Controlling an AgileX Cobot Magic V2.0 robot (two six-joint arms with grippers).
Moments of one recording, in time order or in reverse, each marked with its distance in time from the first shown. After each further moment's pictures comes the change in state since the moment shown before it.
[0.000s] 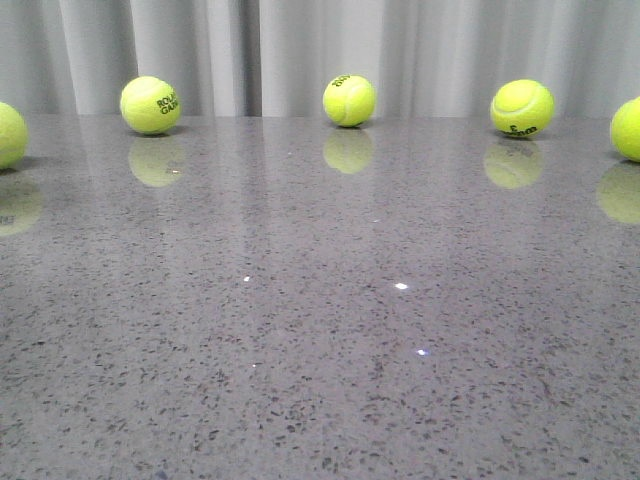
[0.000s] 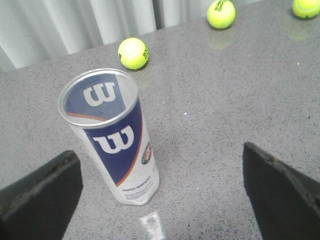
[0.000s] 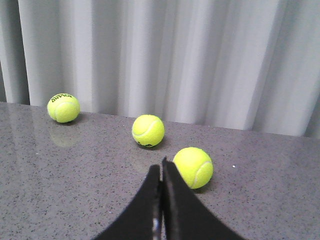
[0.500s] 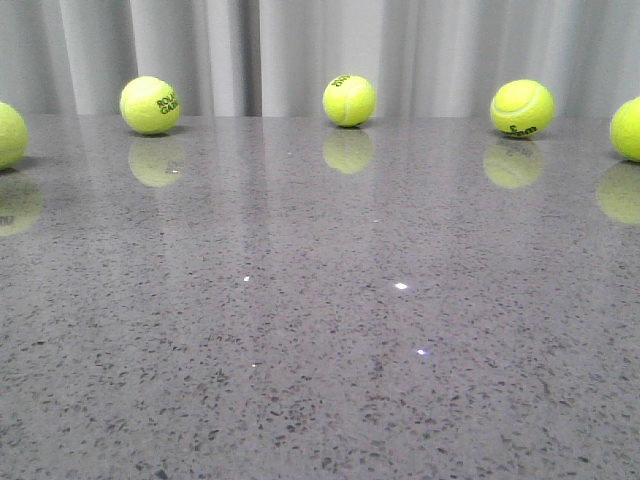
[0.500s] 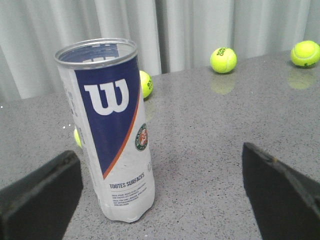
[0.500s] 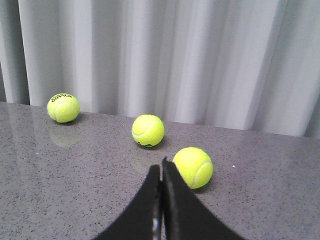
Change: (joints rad) left arm 0.000 -0.431 0.609 0.002 -0.493 -0.032; right arm 0.000 0.000 0.000 0.000 0.000 0.000
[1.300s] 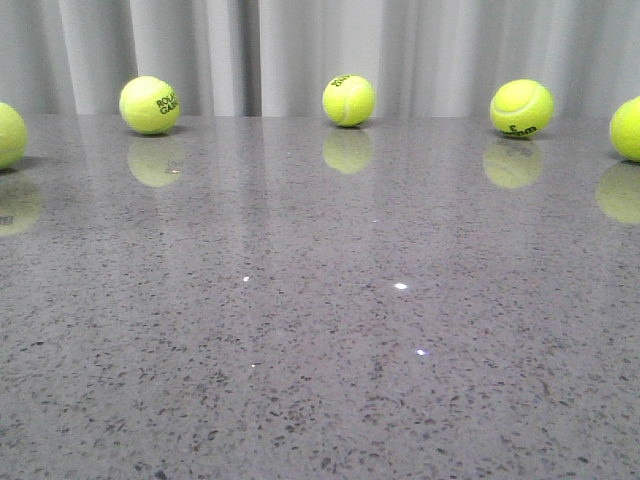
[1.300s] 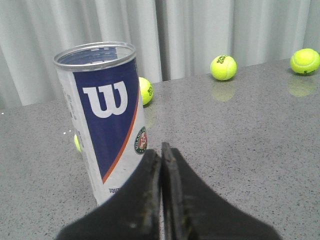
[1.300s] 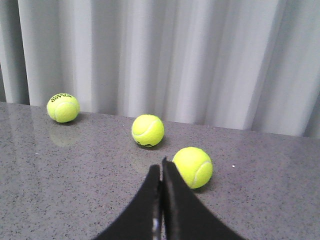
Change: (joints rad) left arm 0.000 -0.024 0.029 0.000 -0.037 0.000; right arm 0.000 0.000 0.000 0.000 0.000 0.000
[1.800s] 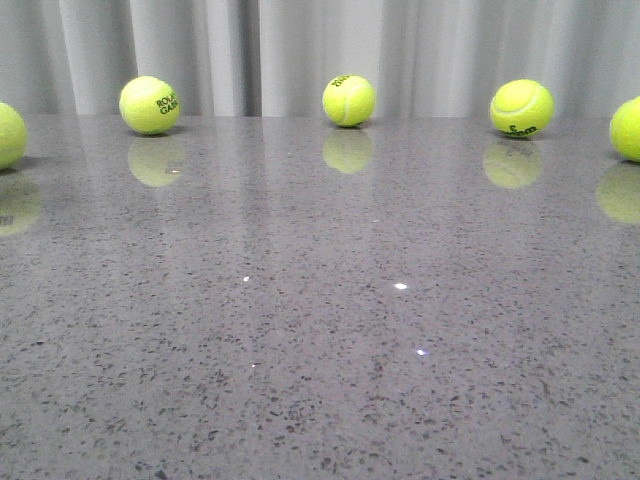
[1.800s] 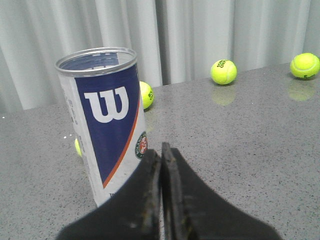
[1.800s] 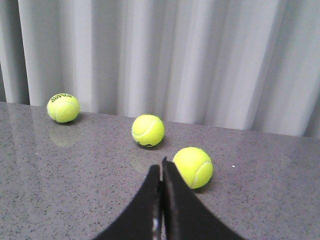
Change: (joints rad) left arm 0.000 0.000 0.000 0.000 -0.015 -0.001; right arm 0.000 0.000 0.000 0.000 0.000 0.000
